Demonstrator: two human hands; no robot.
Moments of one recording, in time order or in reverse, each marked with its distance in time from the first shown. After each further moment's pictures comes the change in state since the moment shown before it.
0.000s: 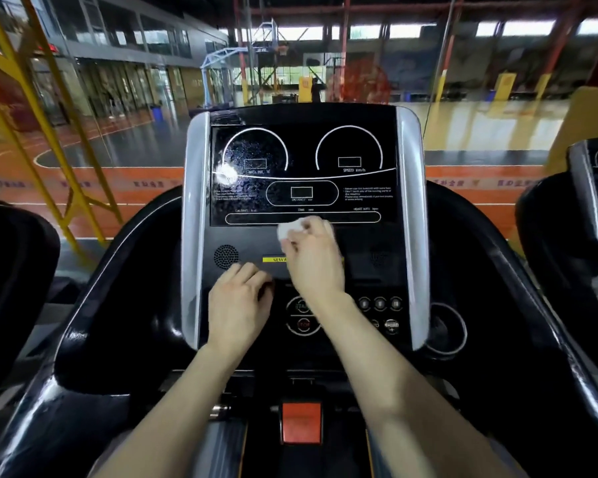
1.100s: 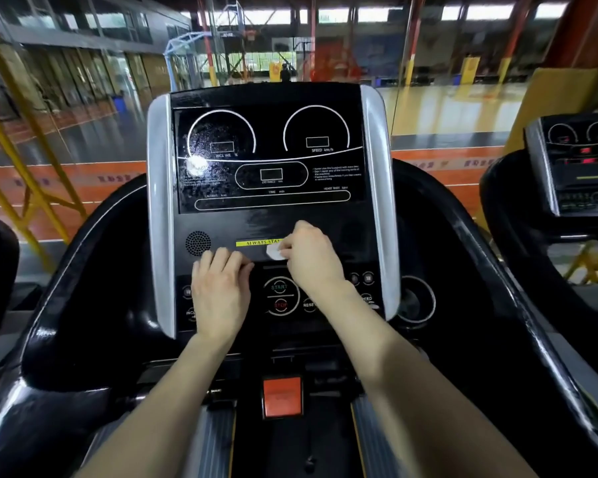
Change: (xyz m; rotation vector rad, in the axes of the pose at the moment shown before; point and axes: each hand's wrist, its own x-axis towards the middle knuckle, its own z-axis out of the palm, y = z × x) left_hand -0.009 0.013 0.018 0.072 0.075 -0.098; right_hand -0.019 0.034 -0.021 -0.081 -0.289 0.097
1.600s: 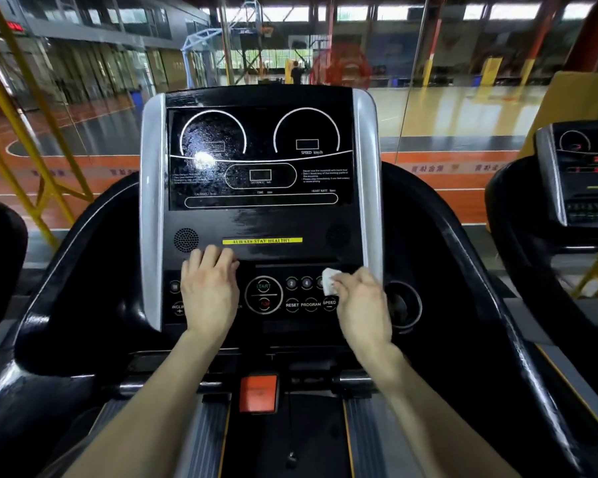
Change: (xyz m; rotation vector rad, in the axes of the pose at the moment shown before) left_hand -0.001 0.013 0.004 0.149 -0.048 -0.061; right_hand -0.090 0.094 -0.021 0.033 0.124 0.147
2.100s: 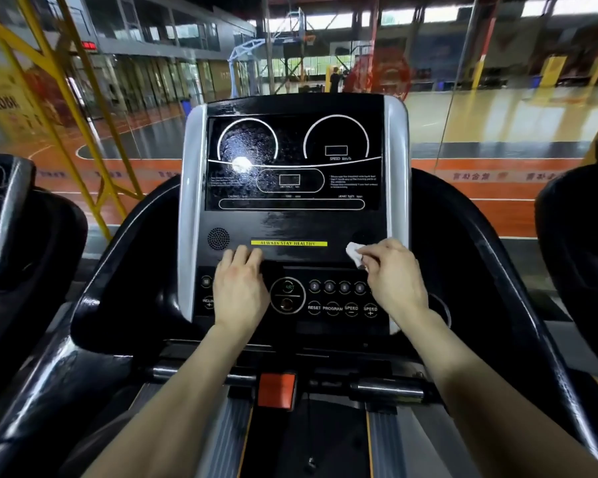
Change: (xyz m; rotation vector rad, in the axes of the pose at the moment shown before) left_hand 0.001 0.020 -0.027 0.053 -0.175 -0.055; right_hand 0.066 0.007 -0.027 0.128 -0.072 -0.137
